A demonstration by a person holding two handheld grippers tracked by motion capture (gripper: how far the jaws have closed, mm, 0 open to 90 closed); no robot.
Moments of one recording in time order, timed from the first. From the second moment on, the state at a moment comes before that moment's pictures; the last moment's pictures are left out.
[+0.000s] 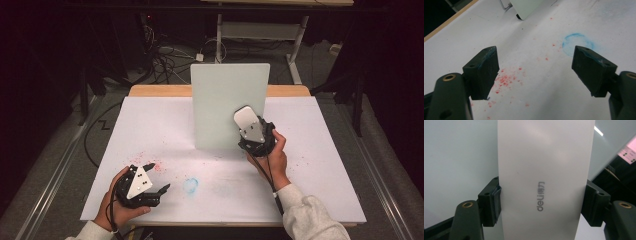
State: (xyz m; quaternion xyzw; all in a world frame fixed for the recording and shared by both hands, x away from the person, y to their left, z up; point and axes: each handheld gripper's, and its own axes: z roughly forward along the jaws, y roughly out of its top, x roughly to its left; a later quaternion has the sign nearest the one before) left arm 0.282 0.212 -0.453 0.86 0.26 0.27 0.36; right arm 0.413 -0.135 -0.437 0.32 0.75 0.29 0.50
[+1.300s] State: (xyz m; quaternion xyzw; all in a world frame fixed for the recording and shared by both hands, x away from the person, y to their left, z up) left arm 0.282 0.213 -0.452 0.85 0.25 0.28 0.36; right arm 0.370 -0.162 -0.413 0.29 0.78 0.38 0.41
